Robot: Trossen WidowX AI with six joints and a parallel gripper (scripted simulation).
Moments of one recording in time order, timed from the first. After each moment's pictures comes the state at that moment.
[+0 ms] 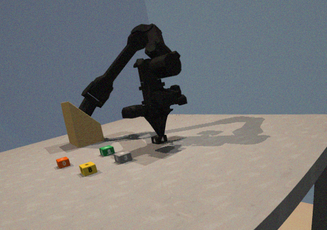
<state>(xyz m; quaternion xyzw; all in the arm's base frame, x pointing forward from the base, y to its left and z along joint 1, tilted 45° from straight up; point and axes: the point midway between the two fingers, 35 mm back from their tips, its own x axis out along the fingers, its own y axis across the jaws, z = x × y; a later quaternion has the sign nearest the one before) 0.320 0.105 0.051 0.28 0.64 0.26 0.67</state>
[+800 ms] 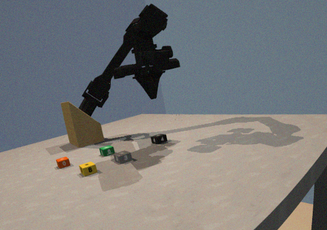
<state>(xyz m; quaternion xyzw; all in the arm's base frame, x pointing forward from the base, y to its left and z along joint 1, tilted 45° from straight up) 0.317 0.028 0.123 0.29 0.64 0.25 0.66</state>
